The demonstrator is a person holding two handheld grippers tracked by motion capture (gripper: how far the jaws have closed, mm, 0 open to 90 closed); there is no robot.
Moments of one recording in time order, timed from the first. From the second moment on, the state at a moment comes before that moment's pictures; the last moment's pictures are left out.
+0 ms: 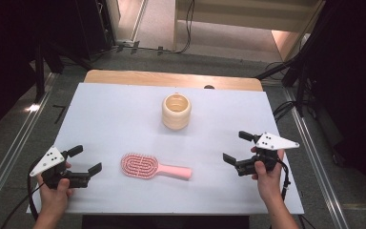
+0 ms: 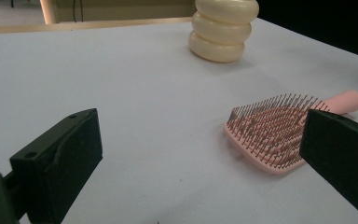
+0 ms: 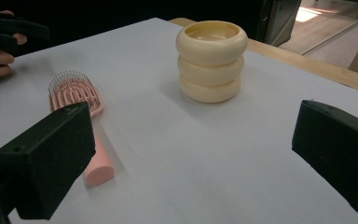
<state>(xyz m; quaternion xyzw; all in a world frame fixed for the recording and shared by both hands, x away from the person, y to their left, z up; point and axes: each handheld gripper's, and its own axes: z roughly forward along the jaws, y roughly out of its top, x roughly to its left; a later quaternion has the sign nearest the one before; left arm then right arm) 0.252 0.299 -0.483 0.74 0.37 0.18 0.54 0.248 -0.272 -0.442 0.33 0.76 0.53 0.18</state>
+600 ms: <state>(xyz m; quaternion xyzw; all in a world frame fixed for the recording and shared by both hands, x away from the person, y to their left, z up) 0.248 0.296 -0.487 0.74 0.36 0.20 0.54 0.260 -0.236 -0.437 0.30 0.79 0.52 0.15</state>
